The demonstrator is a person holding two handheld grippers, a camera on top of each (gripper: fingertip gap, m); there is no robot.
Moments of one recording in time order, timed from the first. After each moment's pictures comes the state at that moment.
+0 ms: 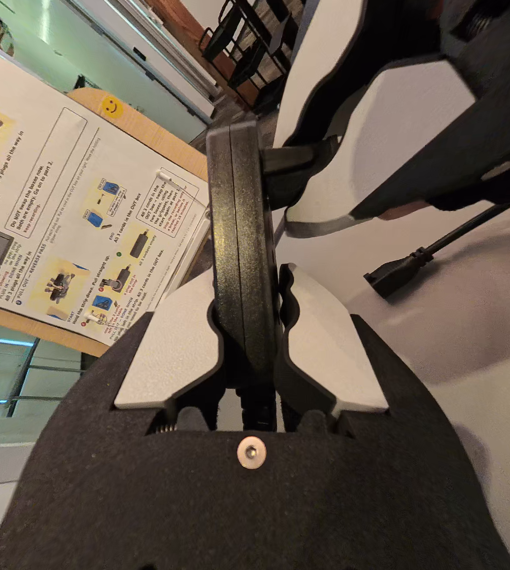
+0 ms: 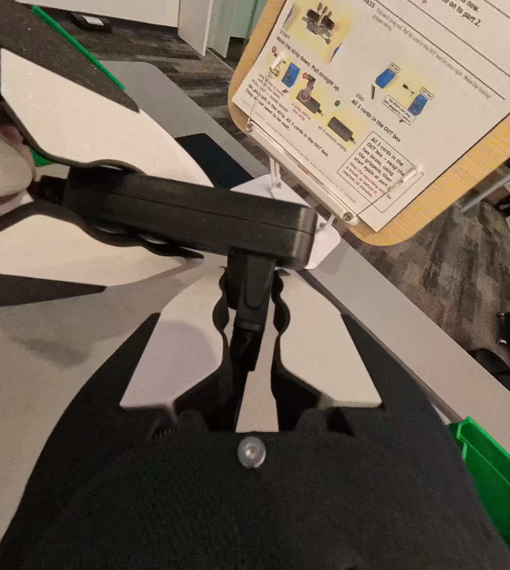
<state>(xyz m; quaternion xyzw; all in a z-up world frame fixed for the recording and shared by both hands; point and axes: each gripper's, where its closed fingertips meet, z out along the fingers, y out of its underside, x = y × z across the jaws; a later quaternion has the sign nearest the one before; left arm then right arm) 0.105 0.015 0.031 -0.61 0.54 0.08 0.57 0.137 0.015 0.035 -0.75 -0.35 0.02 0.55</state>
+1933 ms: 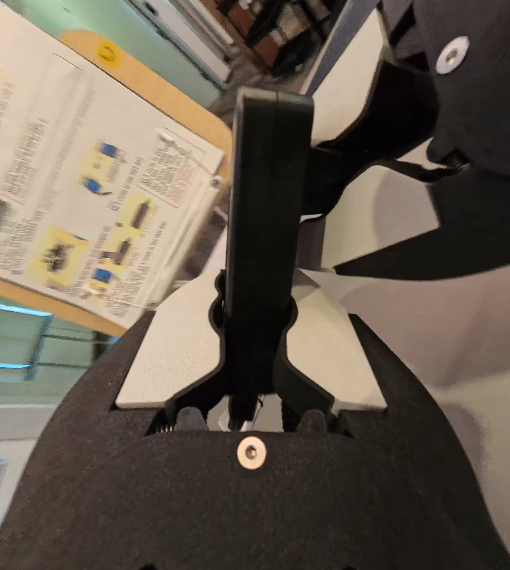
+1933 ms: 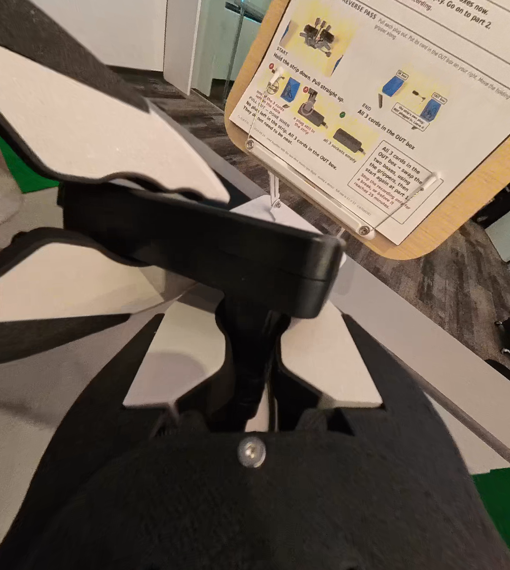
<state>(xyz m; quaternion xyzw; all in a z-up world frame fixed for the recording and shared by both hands) 0.091 0.031 0.014 -0.64 0.52 0.11 0.56 0.111 0.039 0.010 -0.73 -0.32 0.03 0.60</state>
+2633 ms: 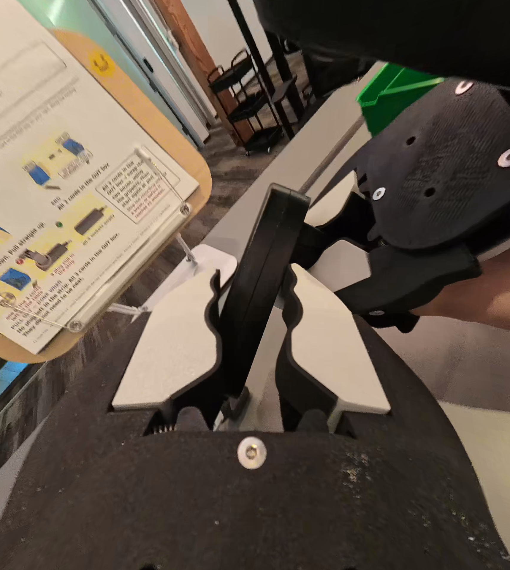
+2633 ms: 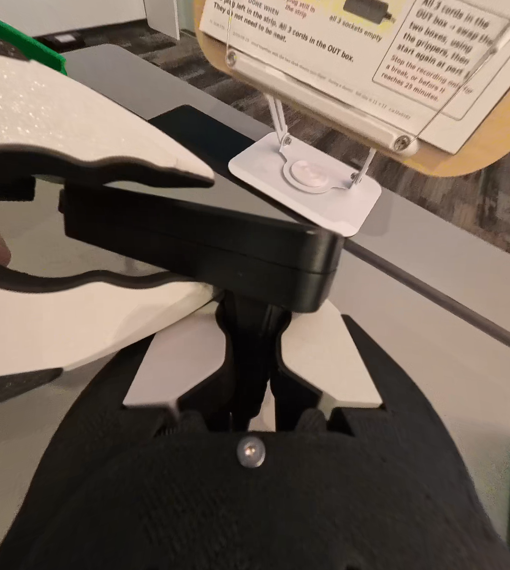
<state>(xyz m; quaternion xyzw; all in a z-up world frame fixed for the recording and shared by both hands) 0.114 0.037 -0.001 -0.64 0.47 -0.04 0.60 0.120 0.059 -0.042 -0.81 -0.26 0.08 0.52</state>
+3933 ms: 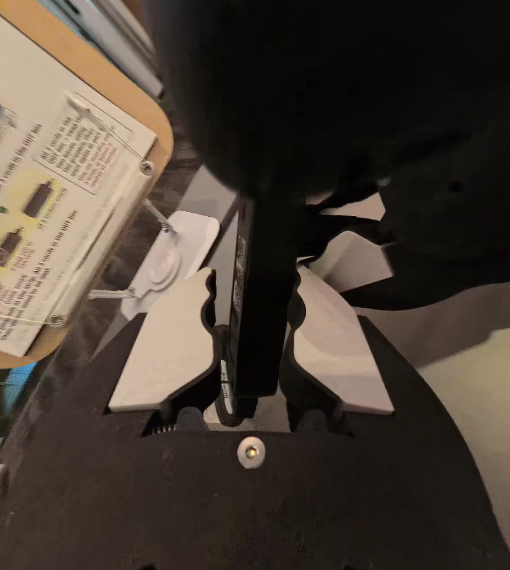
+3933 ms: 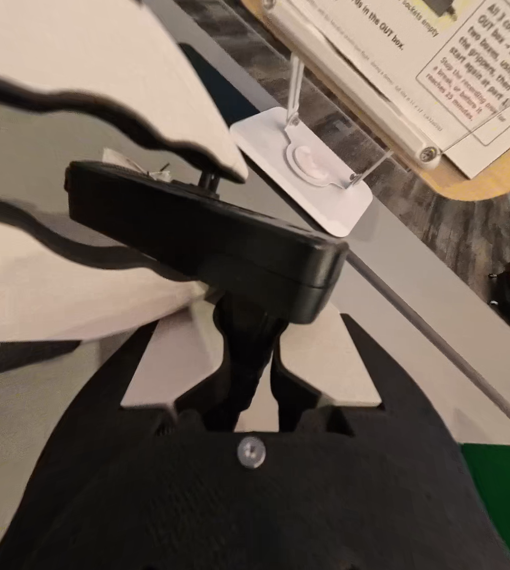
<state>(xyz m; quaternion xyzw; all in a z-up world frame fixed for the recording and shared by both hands) 0.096 0.039 -0.034 -0.65 0.55 -0.01 0.53 0.111 0.059 -0.067 -0.79 -0.34 -0.03 0.51</state>
